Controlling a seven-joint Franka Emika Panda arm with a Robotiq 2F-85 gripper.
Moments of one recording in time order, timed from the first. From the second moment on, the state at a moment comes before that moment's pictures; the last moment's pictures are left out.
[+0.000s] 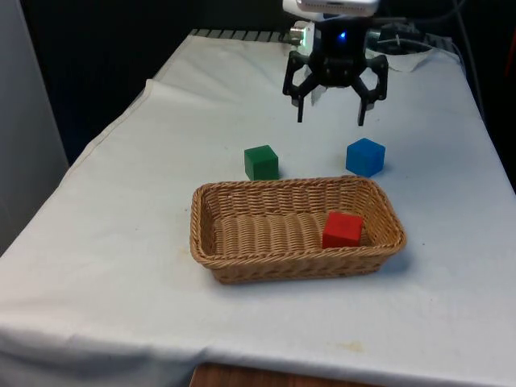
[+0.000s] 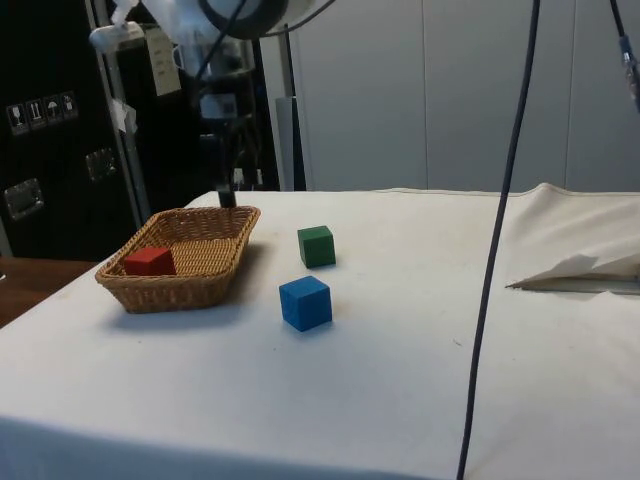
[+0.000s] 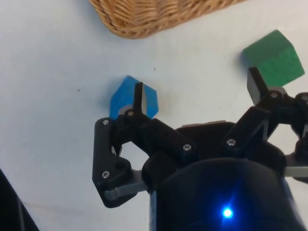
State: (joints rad) arm 0.34 0.34 -0.31 -2.00 0.06 2.36 -0.08
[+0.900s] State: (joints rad) arm 0.31 0.40 -0.43 -2.04 0.10 2.39 -0.30
